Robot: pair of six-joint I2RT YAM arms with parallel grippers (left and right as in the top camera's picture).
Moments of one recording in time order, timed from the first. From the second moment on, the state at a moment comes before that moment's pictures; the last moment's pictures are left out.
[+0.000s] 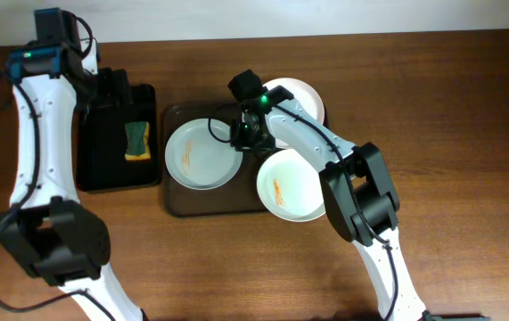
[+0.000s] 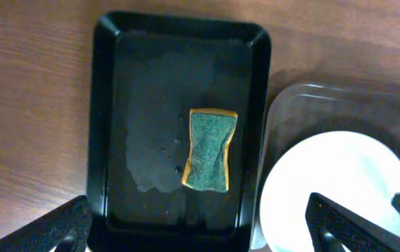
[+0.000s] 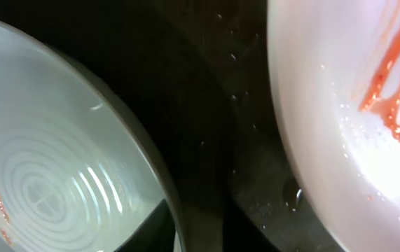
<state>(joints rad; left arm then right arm) 0.14 2.01 2.03 -1.20 0.00 -0.05 0.53 2.41 1.97 -0.87 -0.20 0.56</state>
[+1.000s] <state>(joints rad) 0.13 2.35 2.03 -1.21 0.07 0.07 0.54 2.41 1.98 -0.87 -0.21 0.55</state>
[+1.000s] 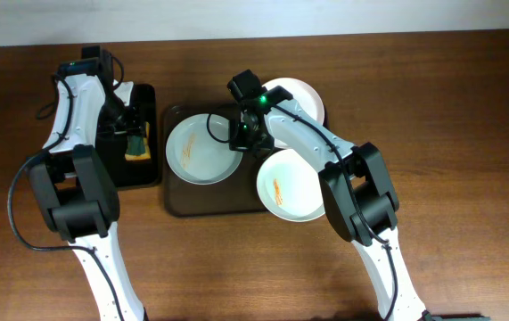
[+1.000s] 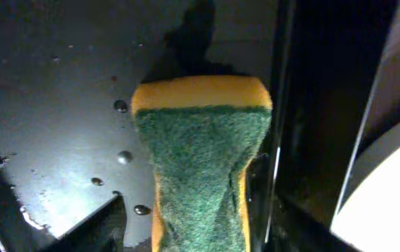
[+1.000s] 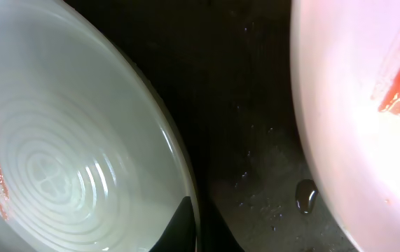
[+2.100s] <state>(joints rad) 0.11 2.34 2.14 -1.31 0.29 0.13 0.53 2.41 1.98 -0.85 -0.26 0.52</state>
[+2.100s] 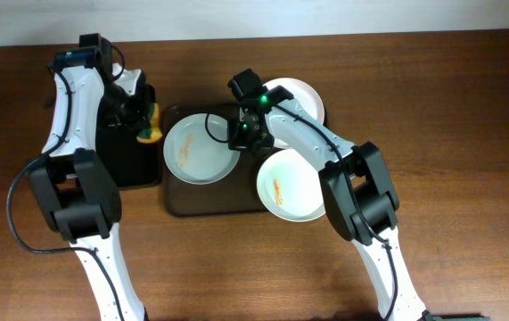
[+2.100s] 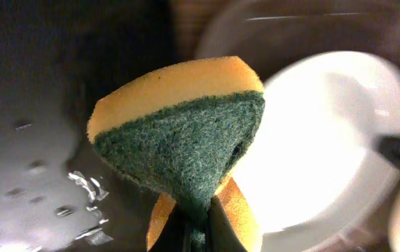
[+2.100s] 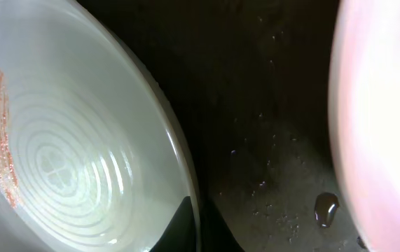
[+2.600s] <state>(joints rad) -0.03 2.33 1.96 -1.17 0.30 0.18 0.50 2.42 1.98 -0.84 -0.31 0.50</state>
